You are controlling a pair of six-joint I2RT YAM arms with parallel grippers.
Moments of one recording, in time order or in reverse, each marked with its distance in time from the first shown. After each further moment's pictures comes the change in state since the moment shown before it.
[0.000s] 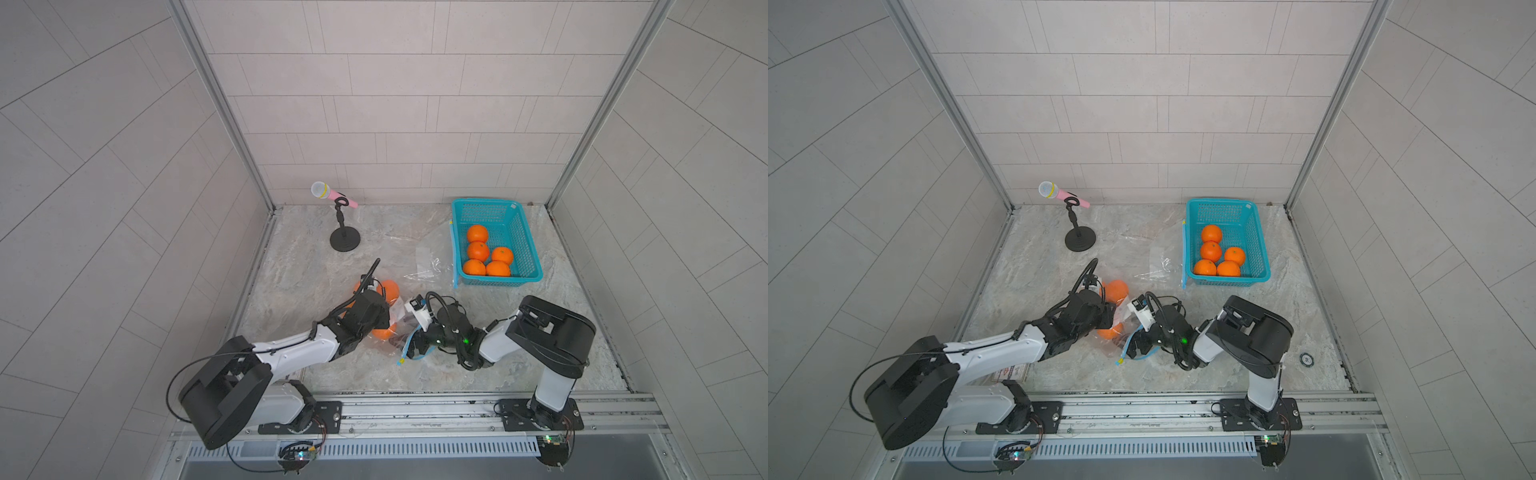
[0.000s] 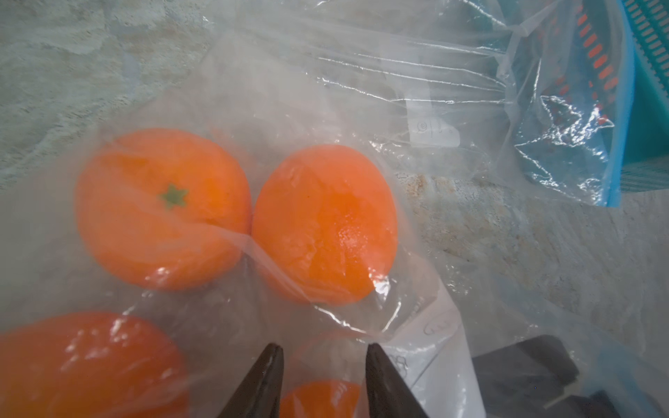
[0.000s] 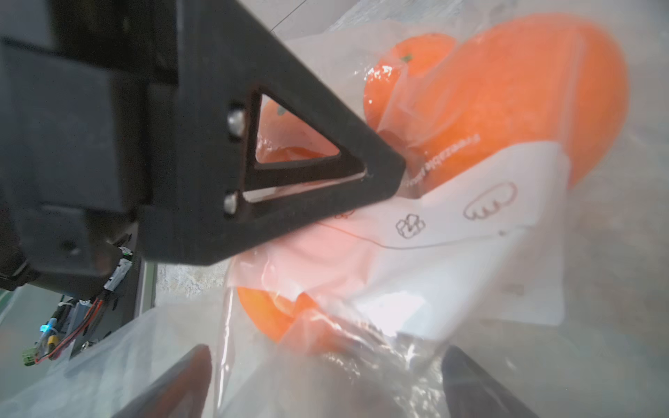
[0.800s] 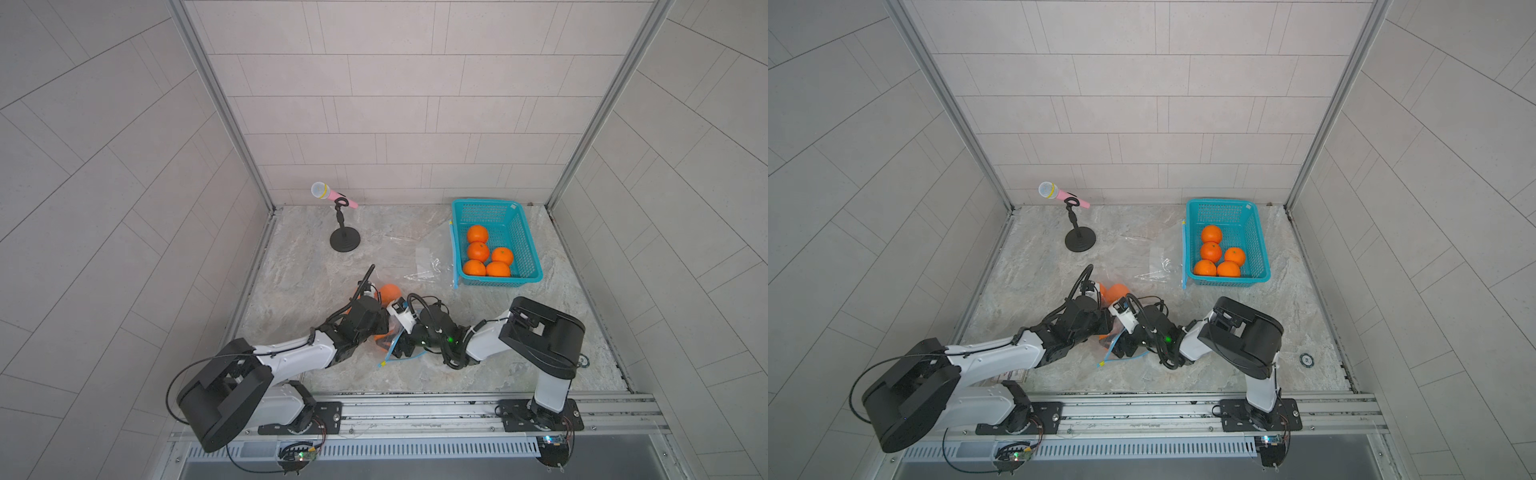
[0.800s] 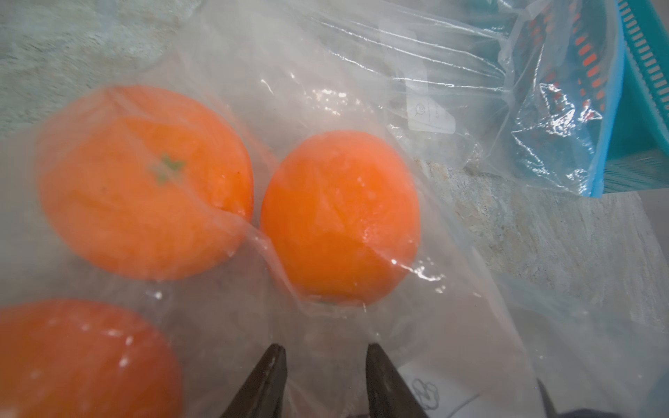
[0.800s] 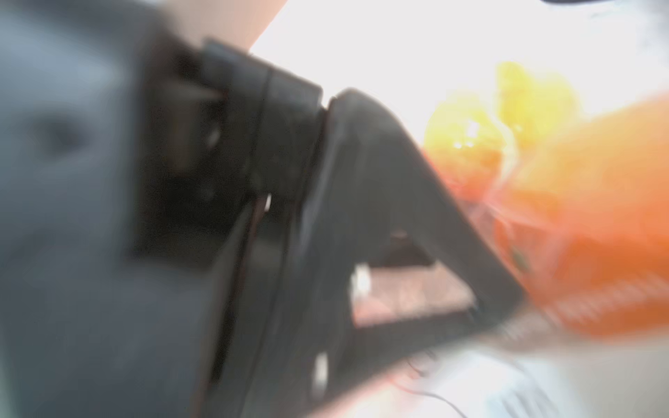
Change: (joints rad) left arm 0.005 0.006 -0.072 0.085 0.045 -0.061; right arm 0.082 -0.032 0.093 -0.171 0.049 -0.056
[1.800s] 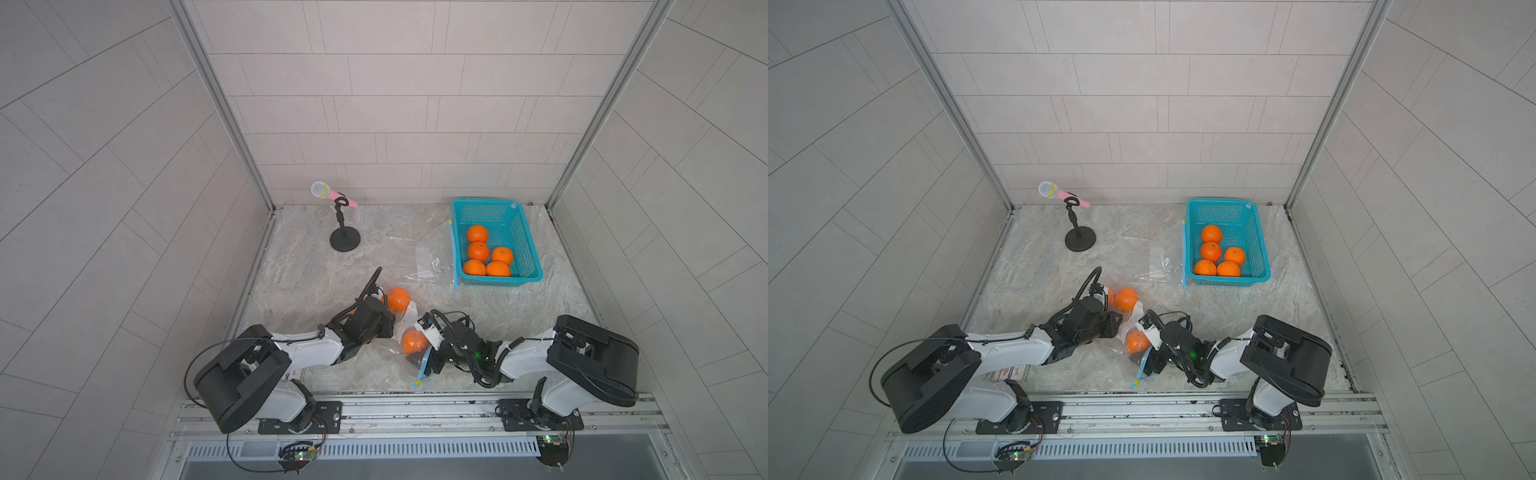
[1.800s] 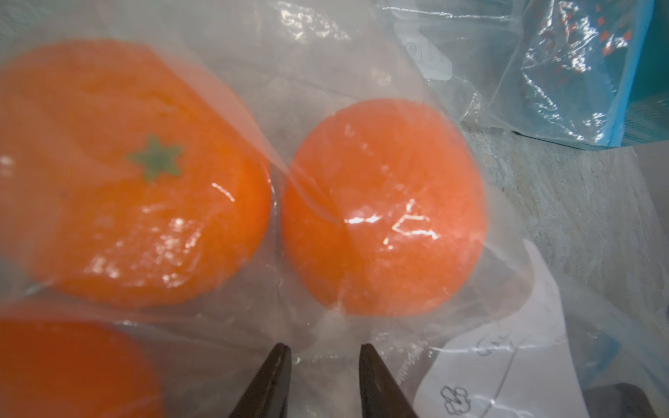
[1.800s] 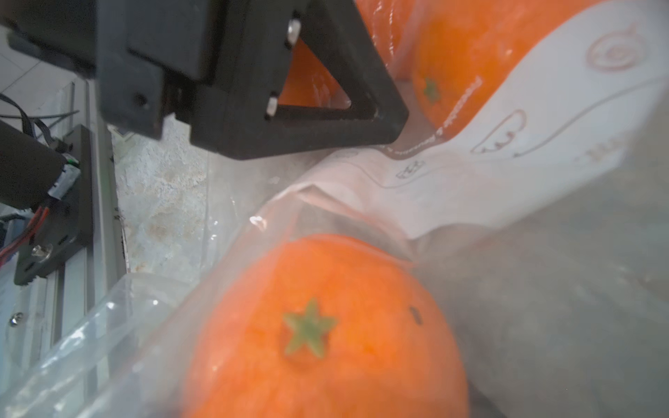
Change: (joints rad) left arm -0.008 0.095 0.008 0.063 0.091 0.015; right arm 0.022 -0.238 -0.233 -0.166 0.140 -0.020
